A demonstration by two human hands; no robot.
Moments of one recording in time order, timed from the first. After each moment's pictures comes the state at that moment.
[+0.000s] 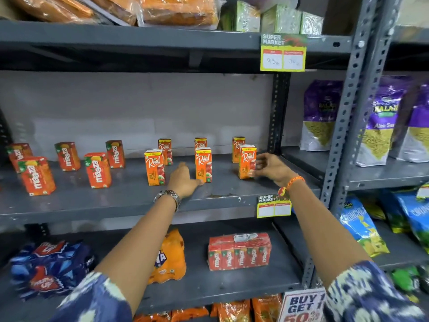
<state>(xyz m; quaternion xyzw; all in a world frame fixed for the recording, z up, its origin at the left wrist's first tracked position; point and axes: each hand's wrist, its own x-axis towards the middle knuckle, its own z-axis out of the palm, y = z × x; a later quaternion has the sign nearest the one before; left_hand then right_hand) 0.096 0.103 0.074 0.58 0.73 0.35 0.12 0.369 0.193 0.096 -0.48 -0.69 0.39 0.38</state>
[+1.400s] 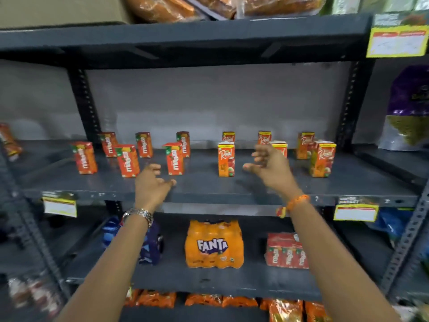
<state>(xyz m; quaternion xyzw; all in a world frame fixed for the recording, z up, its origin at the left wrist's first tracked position) -0.099 -0.050 0.068 0.40 0.74 0.53 0.04 0.172 0.081 0.099 -0.35 -0.74 0.32 0.48</state>
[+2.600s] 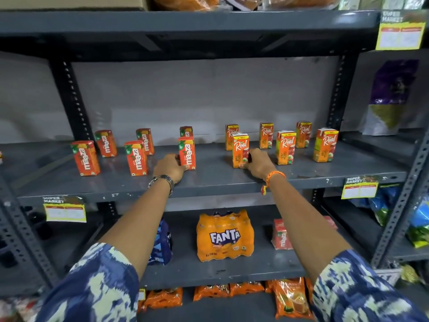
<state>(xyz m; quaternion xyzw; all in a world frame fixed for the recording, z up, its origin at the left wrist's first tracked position) -0.160 0.008 0.069 0.52 0.76 0.37 0.05 0.090 0.102 0.076 -0.54 -0.77 0.17 0.29</state>
